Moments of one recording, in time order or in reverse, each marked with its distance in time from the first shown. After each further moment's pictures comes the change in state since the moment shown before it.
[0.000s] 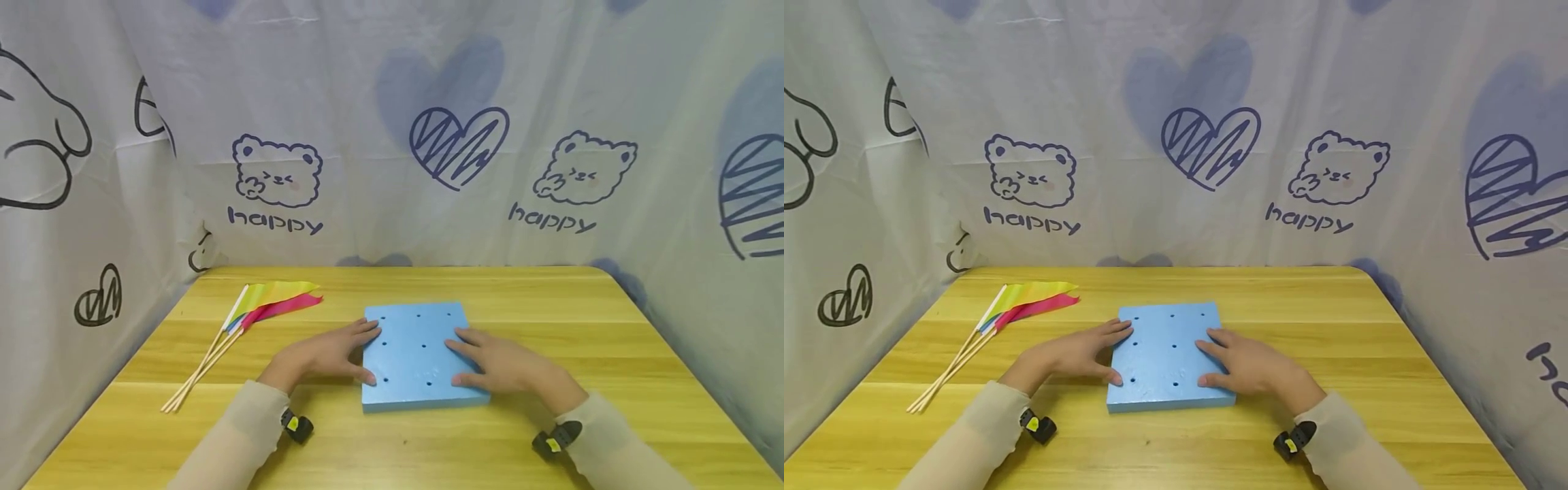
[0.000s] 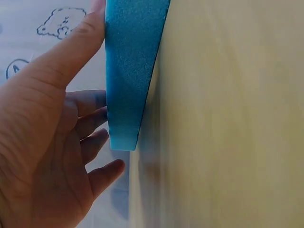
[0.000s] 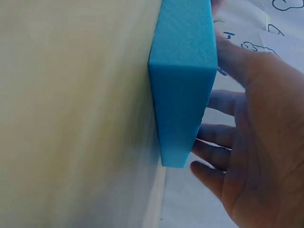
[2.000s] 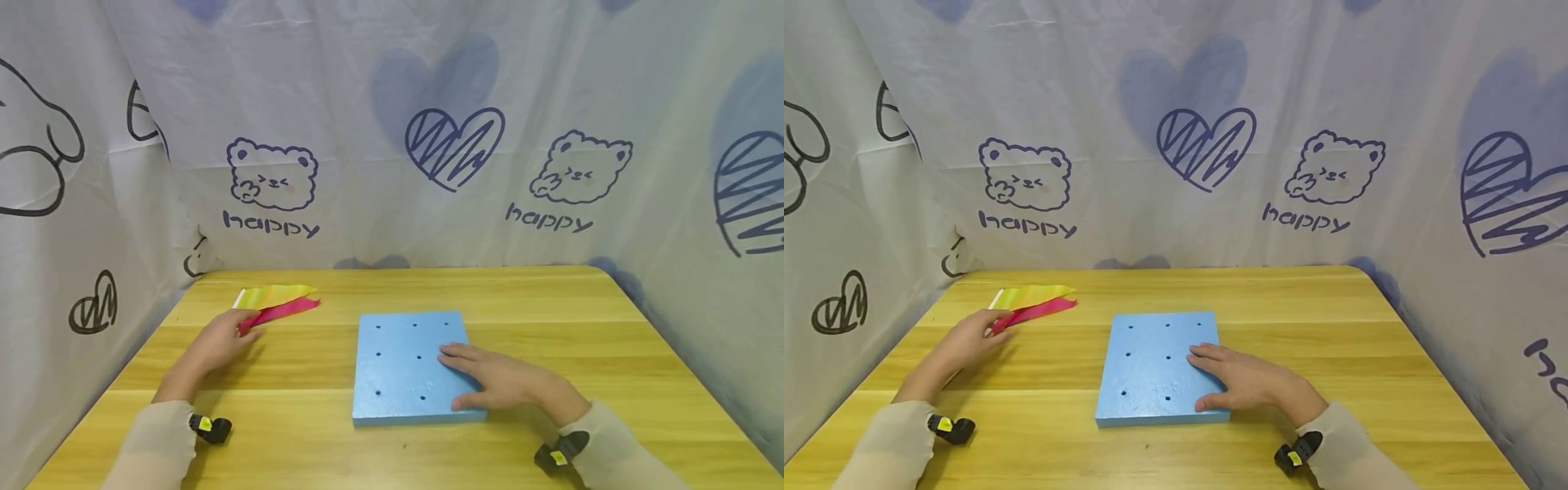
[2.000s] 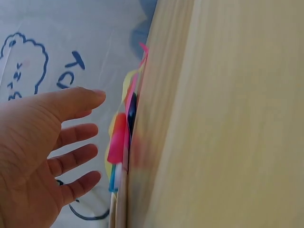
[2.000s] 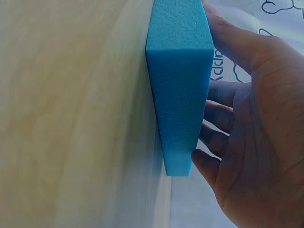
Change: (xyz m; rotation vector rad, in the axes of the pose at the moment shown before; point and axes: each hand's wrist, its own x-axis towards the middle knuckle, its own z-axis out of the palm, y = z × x) left_hand -0.099 -0.121 -0.041 0.032 0.489 -0.301; right_hand -0.008 -0.010 0.003 0.122 -0.037 -0.122
